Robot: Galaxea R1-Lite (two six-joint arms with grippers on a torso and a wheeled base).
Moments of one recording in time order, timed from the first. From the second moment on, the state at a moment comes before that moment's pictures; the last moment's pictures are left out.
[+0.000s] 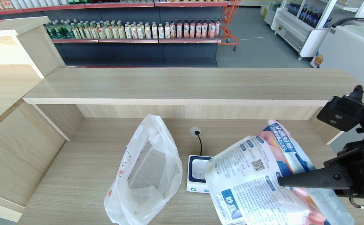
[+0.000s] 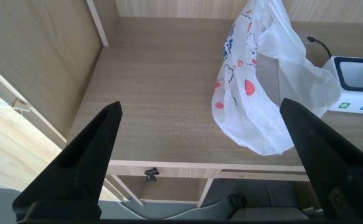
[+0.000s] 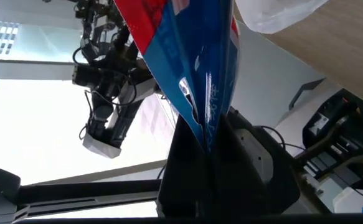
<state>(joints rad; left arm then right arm) 0.00 0.00 0.00 0.00 -0.02 0.00 0.44 1.23 -0.86 0.15 0.85 0.47</state>
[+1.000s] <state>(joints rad) 0.00 0.00 0.00 0.00 -0.02 0.00 0.31 1.41 -0.85 0.02 0.70 -0.26</state>
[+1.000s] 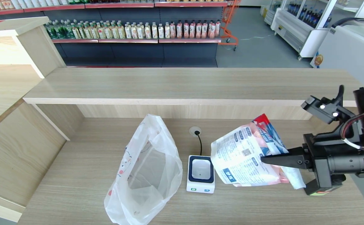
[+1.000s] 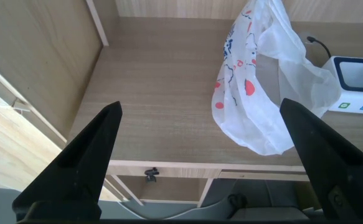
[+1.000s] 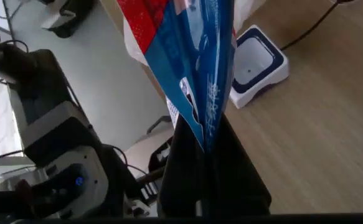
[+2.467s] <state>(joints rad) 0.00 0.00 0.00 0.00 -0.02 0.00 0.28 2.06 -0.81 -0.84 0.95 -0.79</state>
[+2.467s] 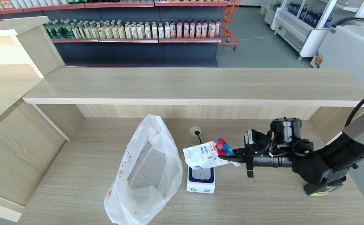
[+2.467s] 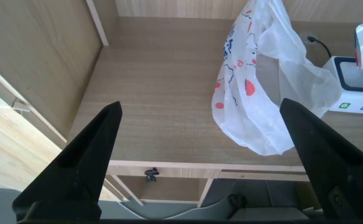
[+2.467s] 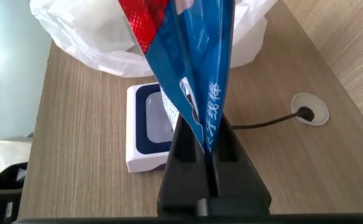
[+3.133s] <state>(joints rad) 0.00 0.00 0.00 0.00 -0.02 0.00 0.28 2.15 -0.81 -0.91 0.98 -0.84</state>
